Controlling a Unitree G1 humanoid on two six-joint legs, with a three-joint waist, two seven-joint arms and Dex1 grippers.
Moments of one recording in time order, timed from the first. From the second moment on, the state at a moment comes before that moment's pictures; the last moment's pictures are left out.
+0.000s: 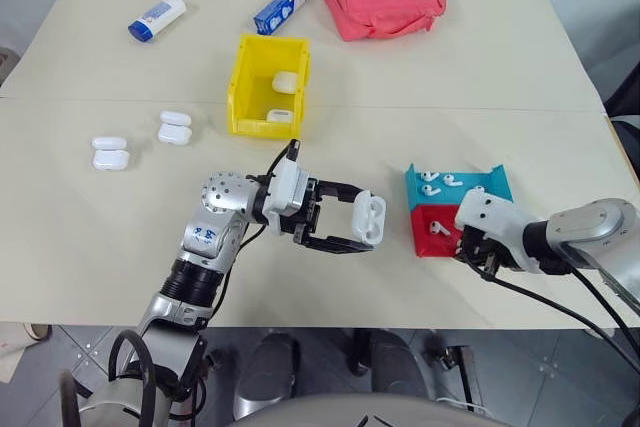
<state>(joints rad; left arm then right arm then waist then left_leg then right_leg) -0.54 0.28 -0.21 0.13 -0.44 -0.03 -1.34 -0.29 -1.20 0.16 -0.59 0.42 1.13 0.87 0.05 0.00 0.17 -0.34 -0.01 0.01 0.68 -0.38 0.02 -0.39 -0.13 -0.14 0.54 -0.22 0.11</state>
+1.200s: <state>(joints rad) -0.72 0.20 -0.16 0.37 -0.44 0.06 -1.41 -0.27 -0.59 -0.17 -0.64 0.91 0.75 0.69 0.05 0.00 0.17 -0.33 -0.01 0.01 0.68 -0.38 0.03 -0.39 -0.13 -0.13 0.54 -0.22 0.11</state>
